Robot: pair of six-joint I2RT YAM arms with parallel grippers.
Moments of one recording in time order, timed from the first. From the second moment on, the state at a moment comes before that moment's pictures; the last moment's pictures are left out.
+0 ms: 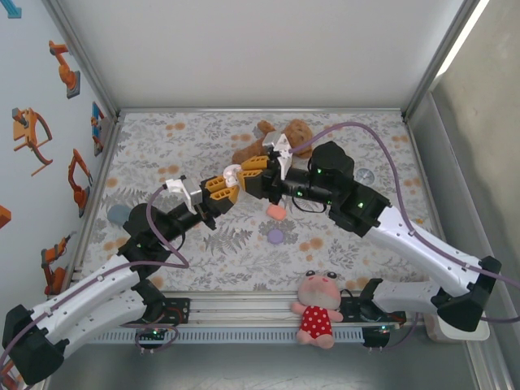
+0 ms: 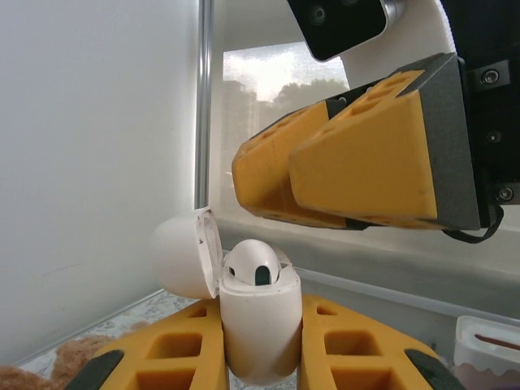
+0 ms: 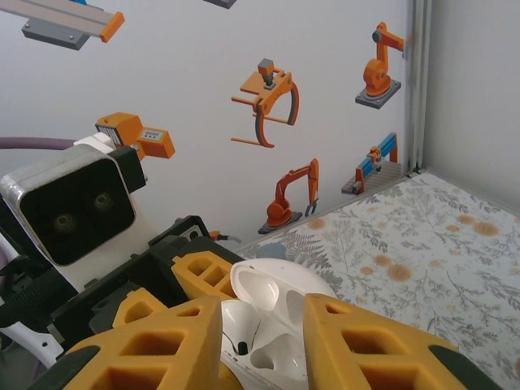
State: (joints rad) left arm -0.80 0.76 0.51 0.57 0.30 -0.12; right arm 0.92 1.18 1.24 -0.15 -0.36 0.17
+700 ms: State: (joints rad) left arm -0.80 0.60 0.50 0.45 0.27 -0.12; right arm 0.87 1.12 1.21 -0.21 -0.11 0.26
